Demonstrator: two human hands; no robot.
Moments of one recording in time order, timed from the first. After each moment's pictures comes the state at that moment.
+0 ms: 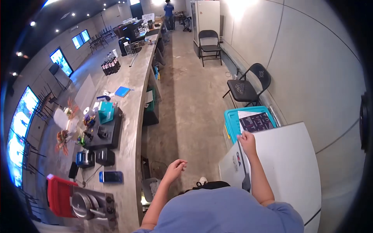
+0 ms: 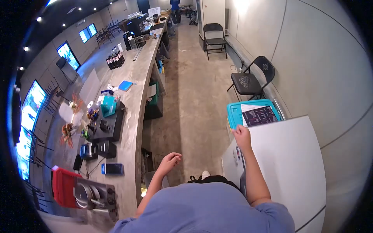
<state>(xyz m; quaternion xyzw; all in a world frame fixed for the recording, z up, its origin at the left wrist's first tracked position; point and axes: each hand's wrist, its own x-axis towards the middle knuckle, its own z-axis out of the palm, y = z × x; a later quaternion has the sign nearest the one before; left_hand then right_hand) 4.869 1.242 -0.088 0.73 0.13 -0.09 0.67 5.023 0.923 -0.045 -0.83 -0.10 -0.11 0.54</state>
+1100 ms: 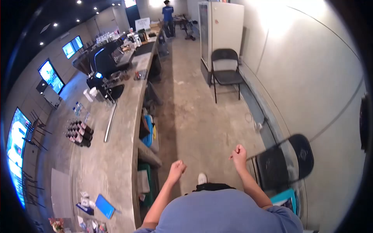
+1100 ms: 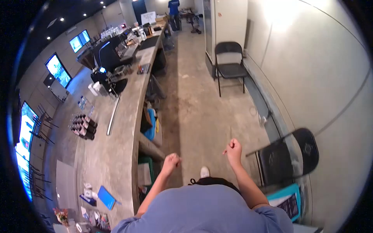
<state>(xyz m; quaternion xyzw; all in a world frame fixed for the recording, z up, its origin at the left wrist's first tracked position) 5.879 1.558 -0.134 0.68 0.10 -0.02 0.73 5.984 1.275 -0.091 -0.69 -0.01 -0.05 0.72</state>
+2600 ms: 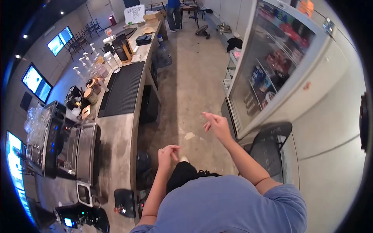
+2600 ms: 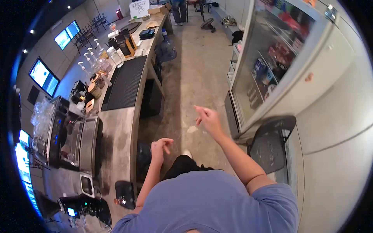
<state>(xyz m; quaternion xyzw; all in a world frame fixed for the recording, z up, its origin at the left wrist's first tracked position) 7.153 2.014 -0.075 0.64 0.17 0.11 0.74 7.305 1.825 -0.005 -0.69 -0.15 0.11 0.70</state>
